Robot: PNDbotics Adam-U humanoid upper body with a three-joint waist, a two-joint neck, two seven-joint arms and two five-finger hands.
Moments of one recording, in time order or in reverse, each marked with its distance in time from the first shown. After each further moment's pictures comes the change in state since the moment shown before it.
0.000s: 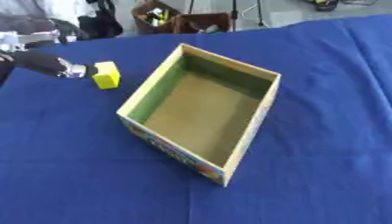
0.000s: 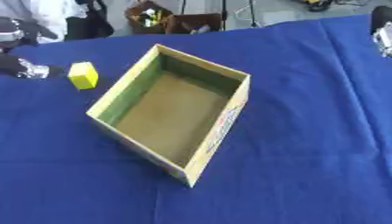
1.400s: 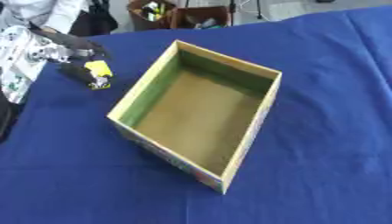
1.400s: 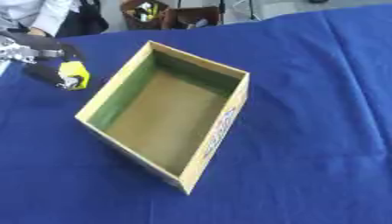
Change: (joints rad) left arm -0.117 -0.090 0.033 0.266 -0.209 -0.108 -0.080; right arm -0.050 0.012 0.015 0.000 -0.041 -0.018 -0.038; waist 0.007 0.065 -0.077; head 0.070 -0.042
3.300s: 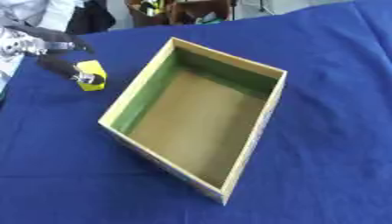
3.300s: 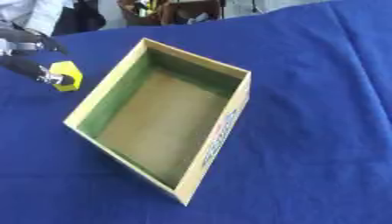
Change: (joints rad) left arm -0.009 0.082 0.077 -0.009 0.062 0.025 -0.026; right arm 0.017 0.006 0.000 0.000 -0.007 0.009 -0.018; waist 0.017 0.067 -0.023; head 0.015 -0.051
